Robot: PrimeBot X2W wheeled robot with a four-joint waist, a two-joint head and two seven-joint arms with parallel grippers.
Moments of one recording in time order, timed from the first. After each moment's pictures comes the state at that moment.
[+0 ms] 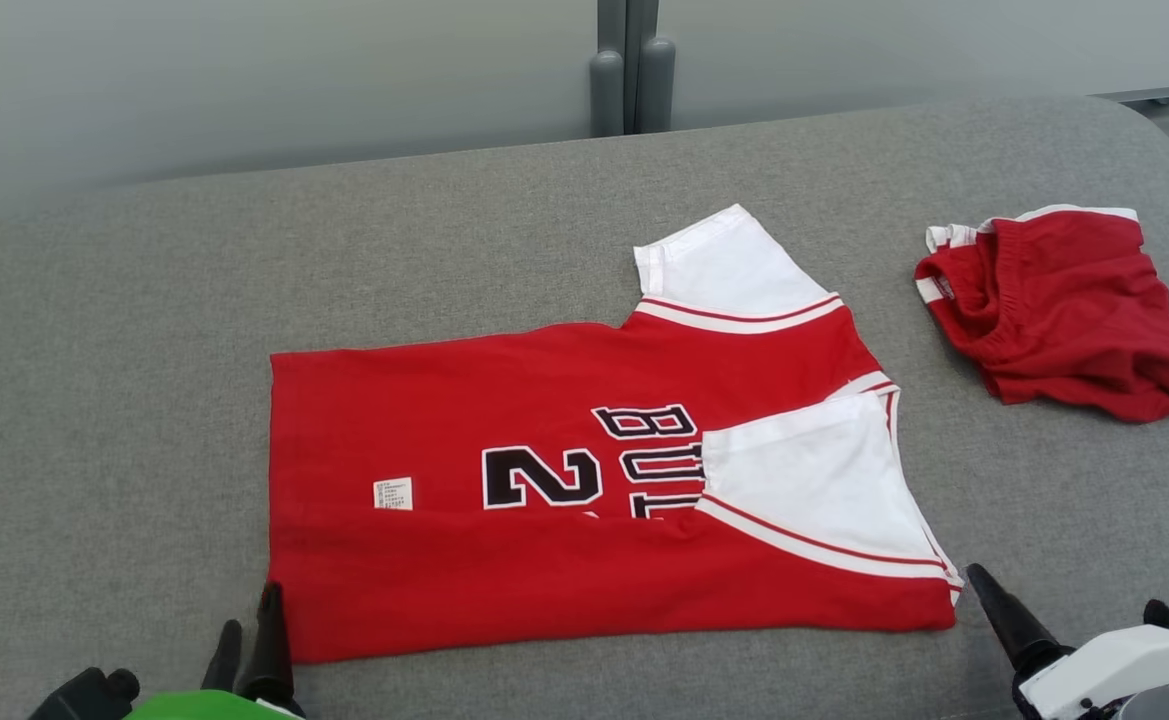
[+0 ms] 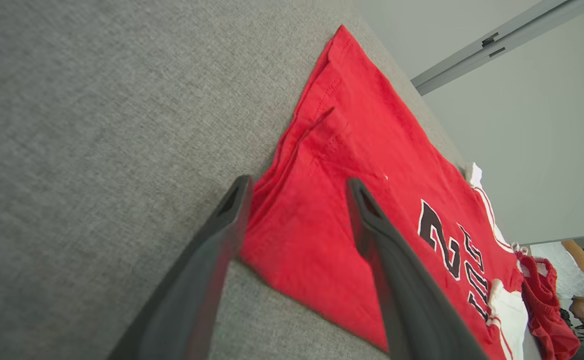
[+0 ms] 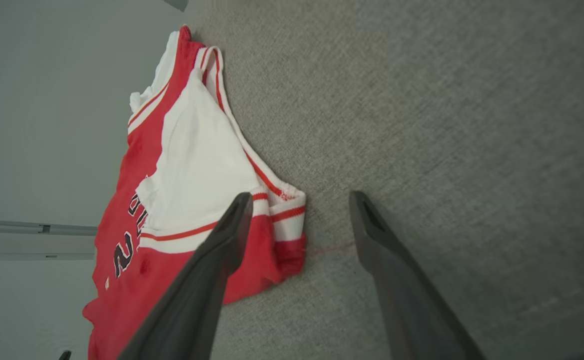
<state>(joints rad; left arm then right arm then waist) 0.09 0.16 -0.28 0.25 -1.17 0.10 -0.24 0.12 -0.33 0.33 0.33 1.26 0.07 -0.04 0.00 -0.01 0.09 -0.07</state>
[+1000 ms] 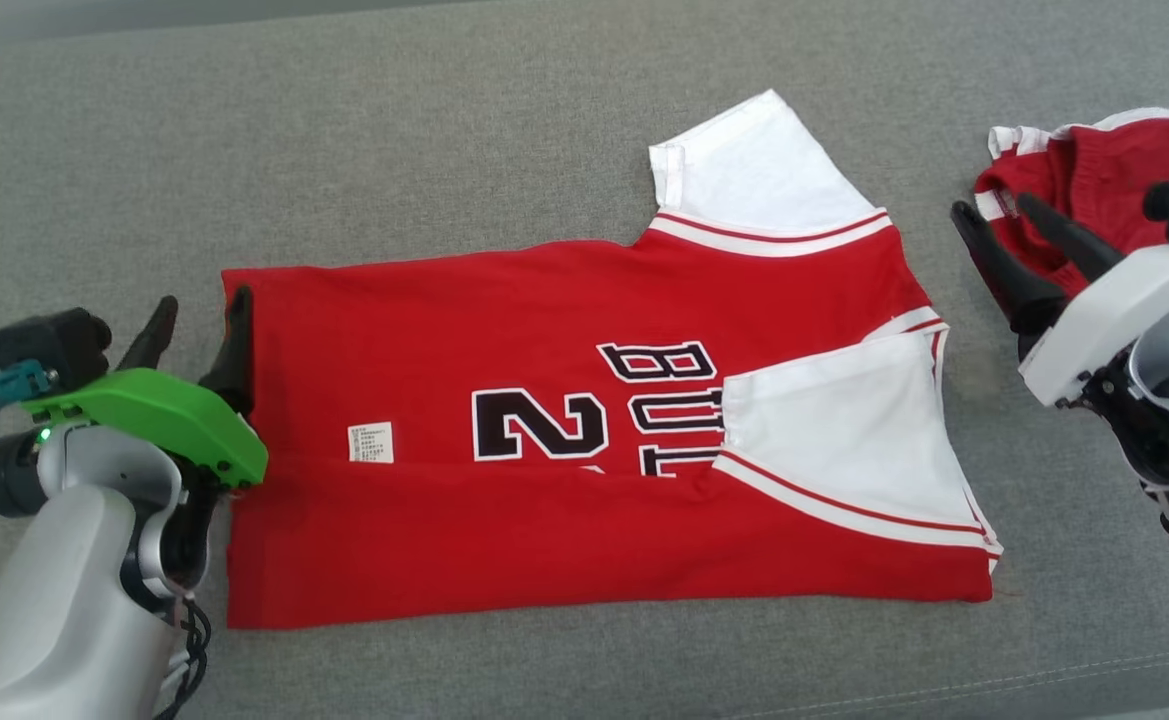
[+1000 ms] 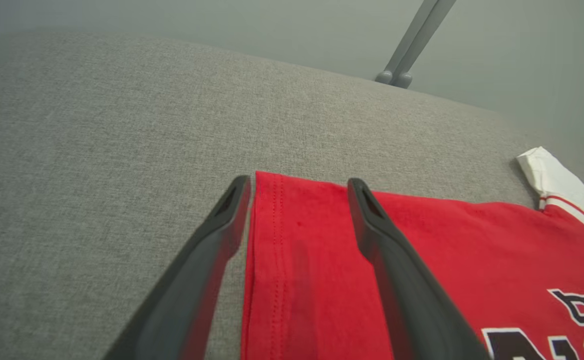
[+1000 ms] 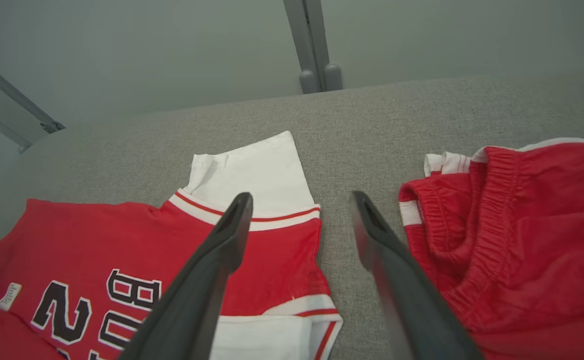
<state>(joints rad) -0.41 0.30 -0.37 0.32 -0.78 0.12 -0.03 -0.43 -0.55 0.47 0.16 0.85 -0.01 0.11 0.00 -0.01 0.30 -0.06</state>
